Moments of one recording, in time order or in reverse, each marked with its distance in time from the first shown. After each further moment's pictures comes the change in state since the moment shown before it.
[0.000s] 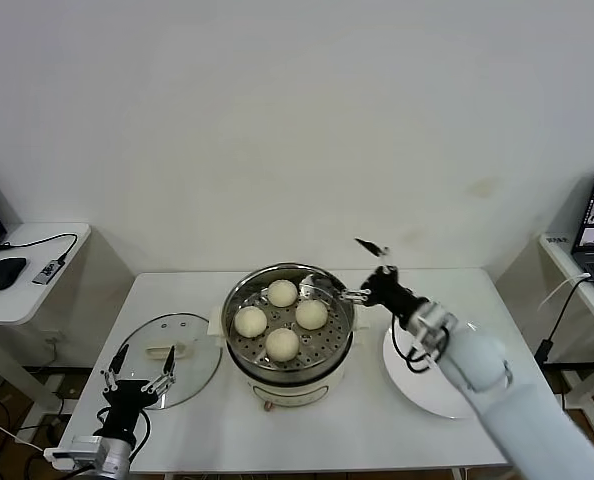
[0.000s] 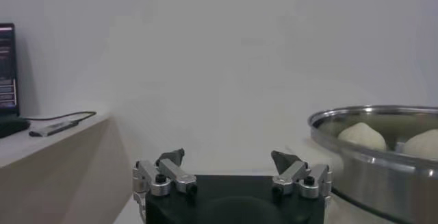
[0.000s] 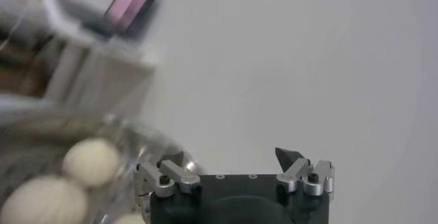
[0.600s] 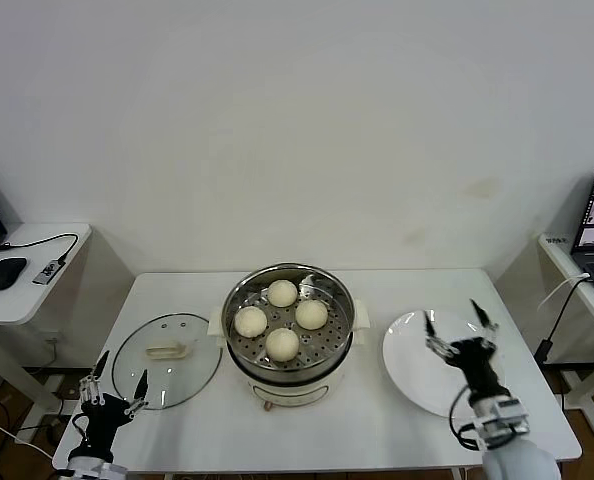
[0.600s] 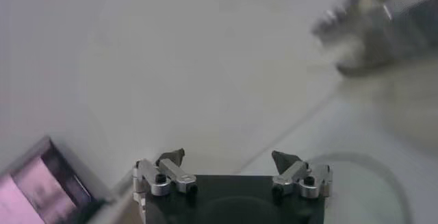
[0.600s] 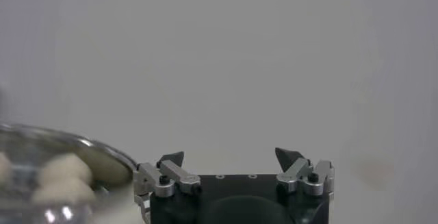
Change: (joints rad) left arm 0.035 0.057 -0.060 0.155 0.873 -0.102 -0.122; right arm -0.507 0.384 0.501 0.099 -0.180 0.081 0.137
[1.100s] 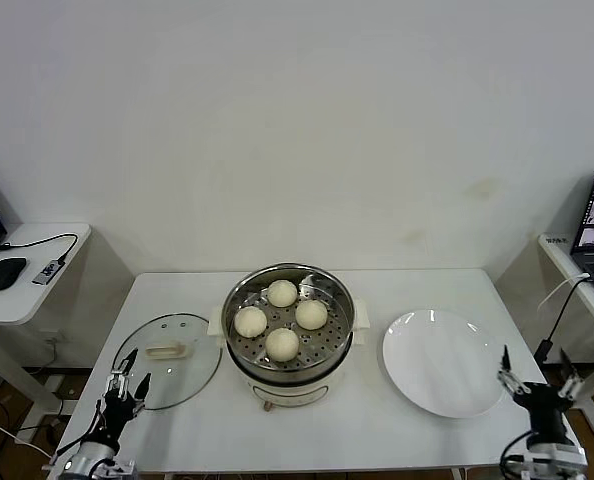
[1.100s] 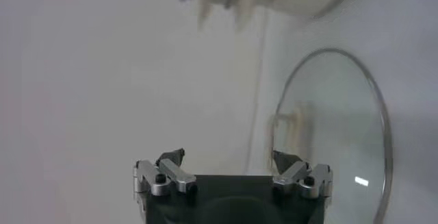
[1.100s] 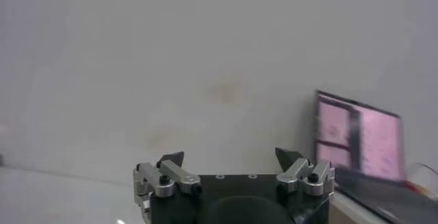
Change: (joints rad) left arm -0.155 0.063 0.056 0.218 0.484 -0.024 -0.041; right arm -0.133 0.100 0.188 0.013 -0.013 0.010 0.141
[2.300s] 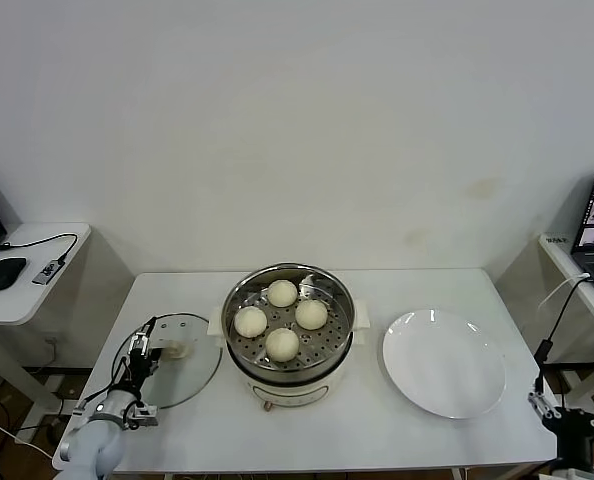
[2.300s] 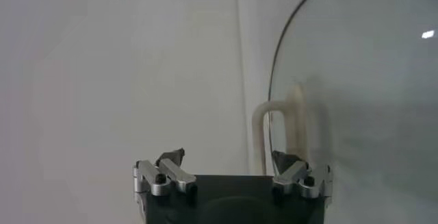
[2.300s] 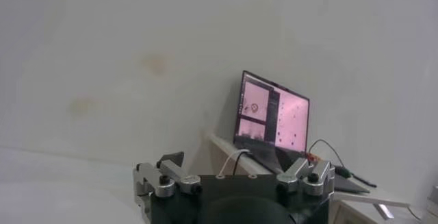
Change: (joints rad) left arm -0.358 -0.030 0.100 0.329 0.139 -0.006 -0.002; right arm -0.059 0.049 0.048 -0.002 -0.056 0.026 0.083
